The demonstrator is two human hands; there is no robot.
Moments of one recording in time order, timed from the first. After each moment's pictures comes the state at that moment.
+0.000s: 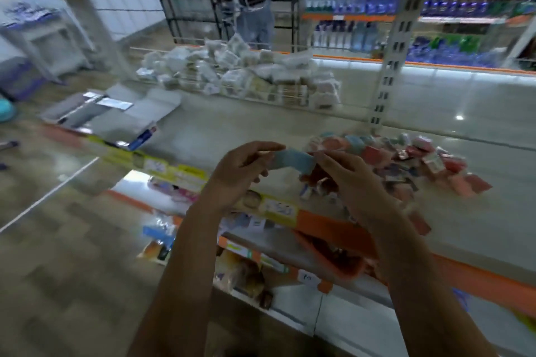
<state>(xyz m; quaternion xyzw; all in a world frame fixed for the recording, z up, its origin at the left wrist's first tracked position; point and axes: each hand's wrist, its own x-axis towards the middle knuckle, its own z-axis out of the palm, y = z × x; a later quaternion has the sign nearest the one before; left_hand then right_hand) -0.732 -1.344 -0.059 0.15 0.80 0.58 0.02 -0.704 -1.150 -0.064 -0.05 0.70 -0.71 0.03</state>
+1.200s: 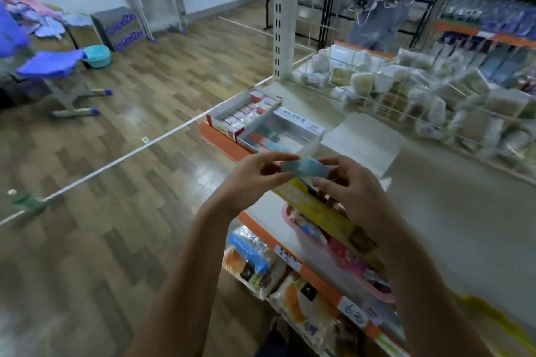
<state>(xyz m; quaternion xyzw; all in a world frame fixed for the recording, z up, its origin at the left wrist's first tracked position) -0.902 -1.782 -0.087 0.07 0.82 0.57 0.01 -0.923 -1.585 -0.085 -0.16 0.81 -0.56 0.07</state>
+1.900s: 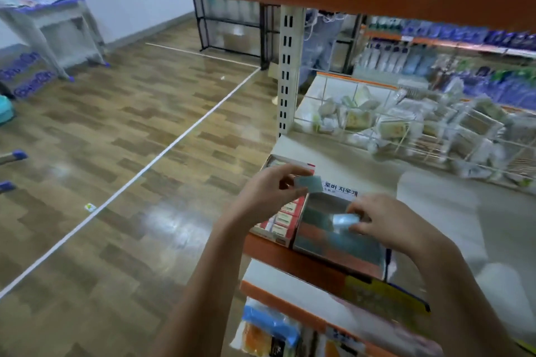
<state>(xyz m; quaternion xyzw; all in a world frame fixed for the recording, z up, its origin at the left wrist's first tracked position) -1.100 -1.911 -0.081 0.19 0.84 0.50 0.10 -1.060 -1.690 -0.078 -0.09 0.99 -0.06 0.13</state>
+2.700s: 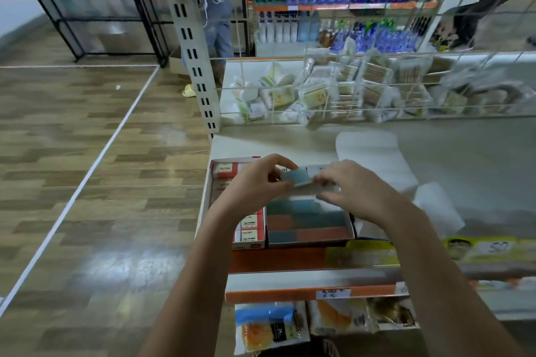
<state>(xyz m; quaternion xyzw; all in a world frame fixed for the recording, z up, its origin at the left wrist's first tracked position) -1.126 -1.873 -0.082 0.34 0.80 0.45 0.23 -1.029 -1.699 -0.066 0.05 0.99 -0.14 0.03</state>
